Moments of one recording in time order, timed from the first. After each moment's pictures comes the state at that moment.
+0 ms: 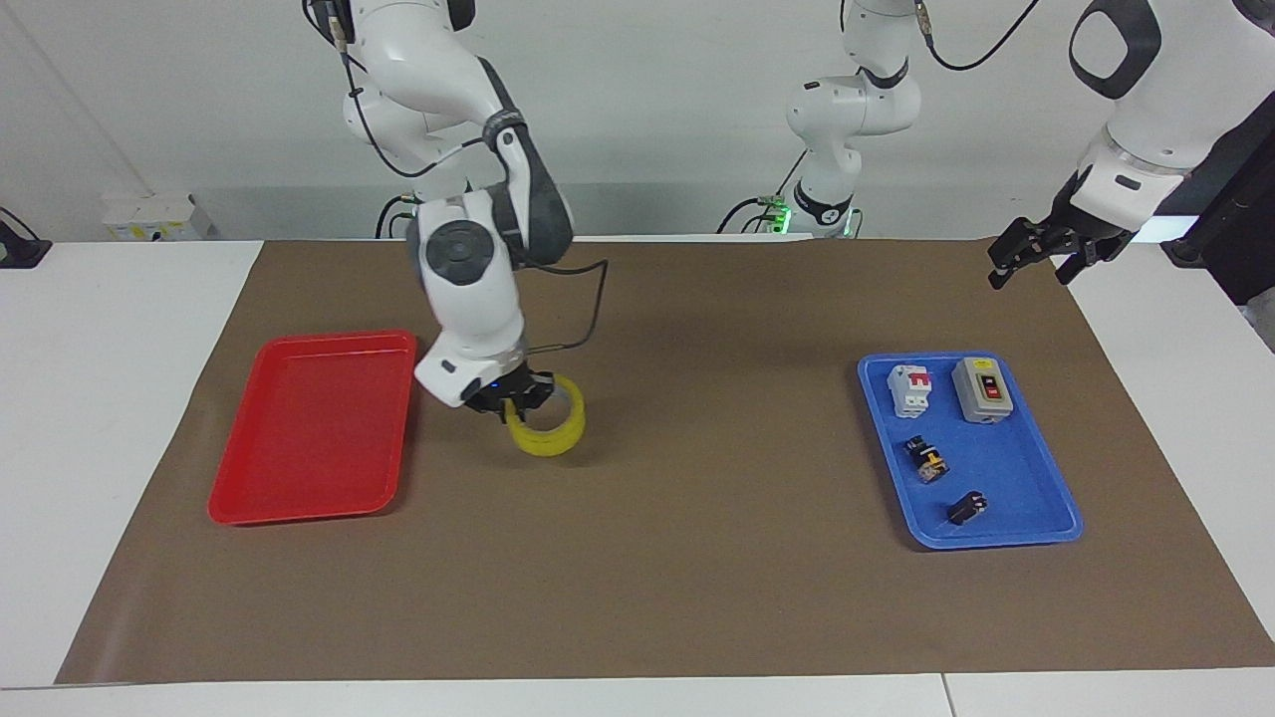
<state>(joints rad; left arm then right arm) 0.01 -0.02 0.02 -1.64 -0.02 1.59 0.03 0.29 0.30 -0.16 -1.71 0.06 1.95 0.05</state>
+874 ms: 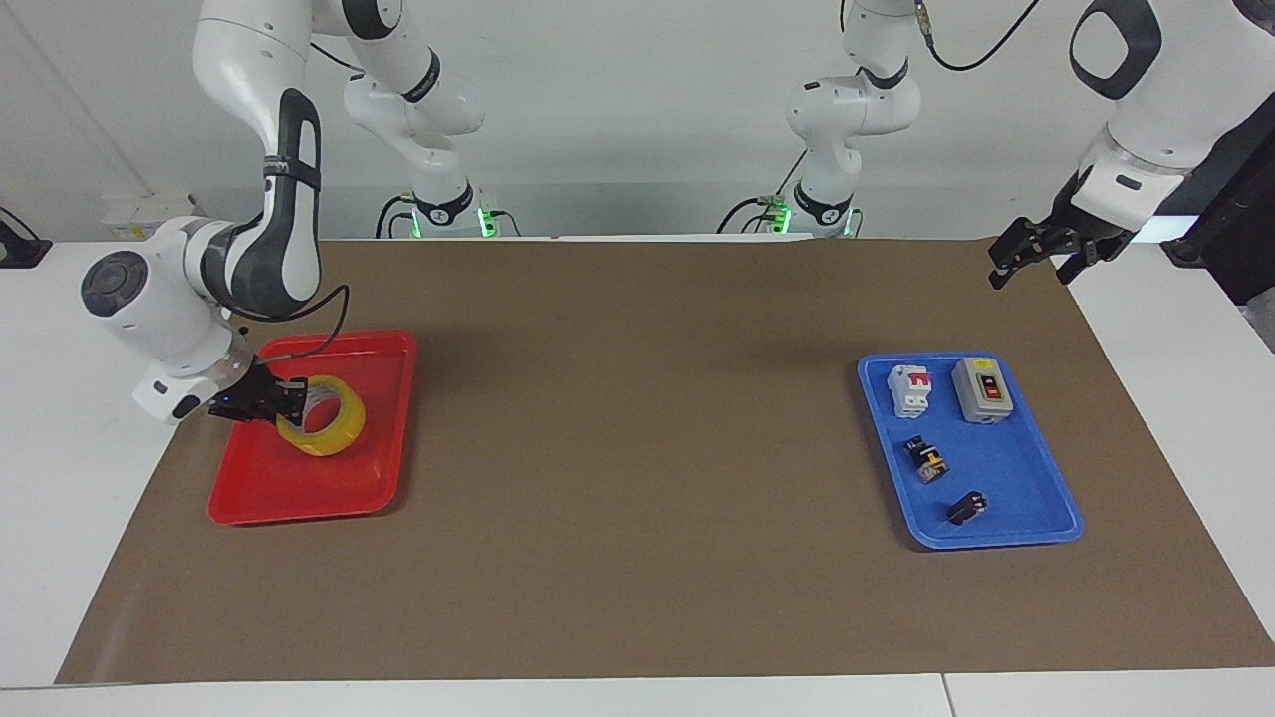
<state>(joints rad) 0.01 -0.02 0.02 -1.64 -0.02 1.59 0.03 -0.10 0.28 -0.16 -1.92 0.06 2.10 -0.45</state>
